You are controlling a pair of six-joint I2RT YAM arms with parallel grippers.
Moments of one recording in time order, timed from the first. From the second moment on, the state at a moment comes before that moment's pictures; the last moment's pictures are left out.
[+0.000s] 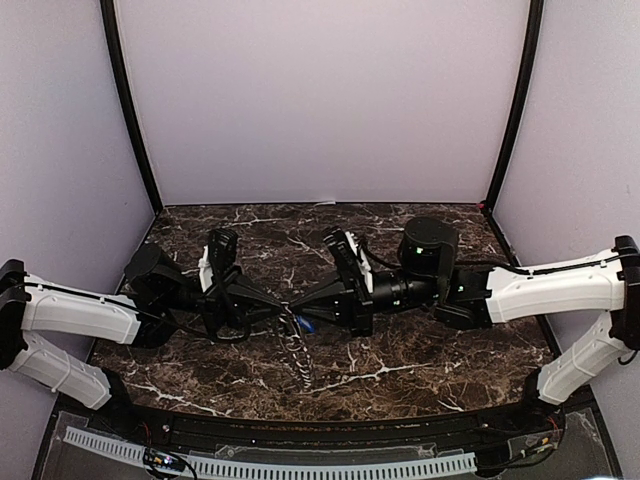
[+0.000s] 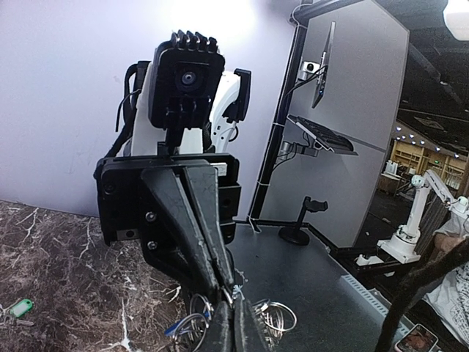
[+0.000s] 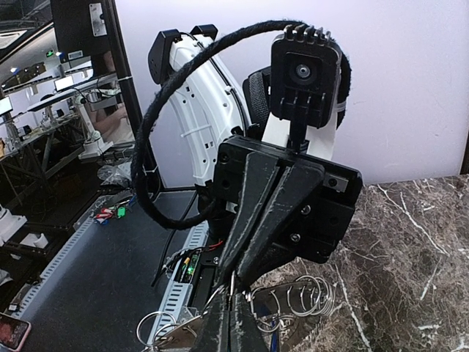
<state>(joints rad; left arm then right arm) -0.82 1.29 0.49 1.12 0.98 -0.52 1.11 1.44 0.90 0.48 -0.66 0.11</state>
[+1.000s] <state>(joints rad) -0.82 1.35 0.40 1.12 0.92 -0.43 1.11 1.51 0.86 0.40 -0.55 0.11</state>
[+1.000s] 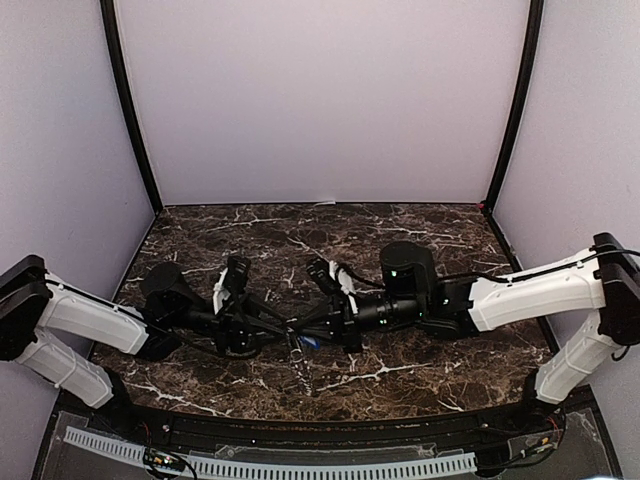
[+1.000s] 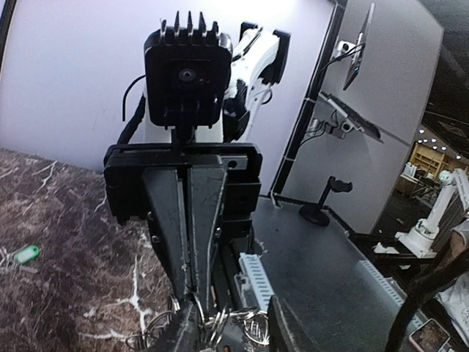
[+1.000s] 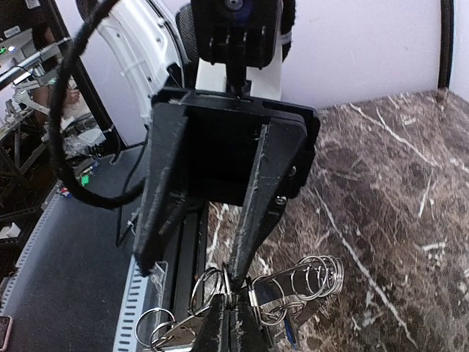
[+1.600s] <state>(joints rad) -0.82 1.32 0.35 0.82 0.73 -0.24 1.11 1.61 0.83 0.32 -0.51 0.11</state>
